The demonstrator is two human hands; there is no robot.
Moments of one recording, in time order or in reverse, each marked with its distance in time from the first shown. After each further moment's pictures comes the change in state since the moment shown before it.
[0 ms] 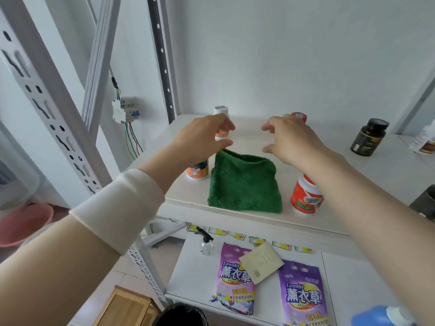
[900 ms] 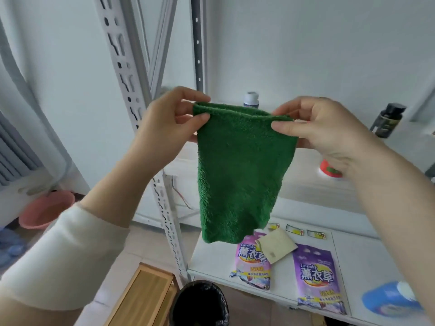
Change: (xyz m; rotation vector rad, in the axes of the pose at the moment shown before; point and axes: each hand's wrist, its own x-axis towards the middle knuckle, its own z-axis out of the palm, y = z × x) left_hand -0.161 -0.022 -0.081 -0.669 0.331 -0.038; right_hand -0.109 -0.087 -0.016 0.919 -0.011 -0.046
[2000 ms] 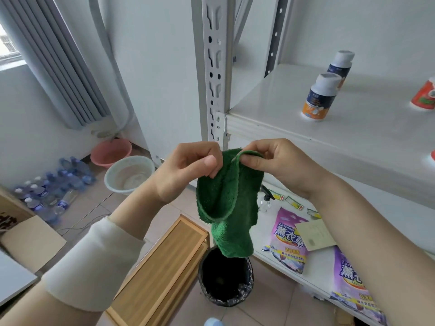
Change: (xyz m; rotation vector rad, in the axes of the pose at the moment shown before) left_hand -0.109 -0.097 -0.059 -0.144 -0.277 0.006; right_hand -0.012 0.067 0.154 0.257 -0.676 0.030
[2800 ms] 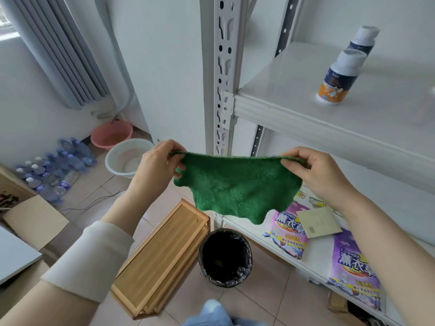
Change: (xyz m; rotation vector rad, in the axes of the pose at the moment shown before) left_hand -0.045 -0.076 -0.026 0.684 0.494 -0.435; right_hand -0.022 0.065 -0.029 -0.394 0.322 0.015
